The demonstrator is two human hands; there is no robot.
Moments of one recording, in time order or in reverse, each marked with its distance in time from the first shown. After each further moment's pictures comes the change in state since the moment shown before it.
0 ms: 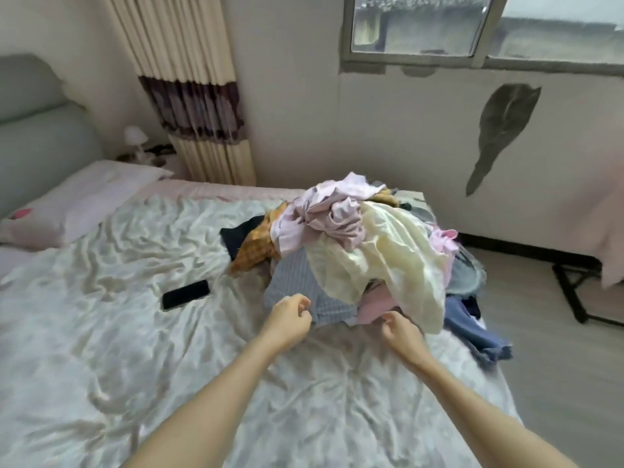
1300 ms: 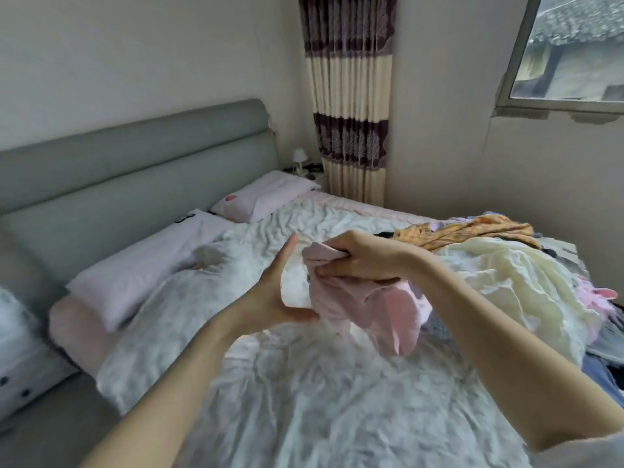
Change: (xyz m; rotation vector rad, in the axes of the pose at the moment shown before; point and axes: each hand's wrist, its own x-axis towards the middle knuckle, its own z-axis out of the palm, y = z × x) left_hand -0.267 -0.044 -0.183 -0.300 0.229 0.277; right_hand -0.195 -0.320 -0.078 -0.184 -0.529 -1.094
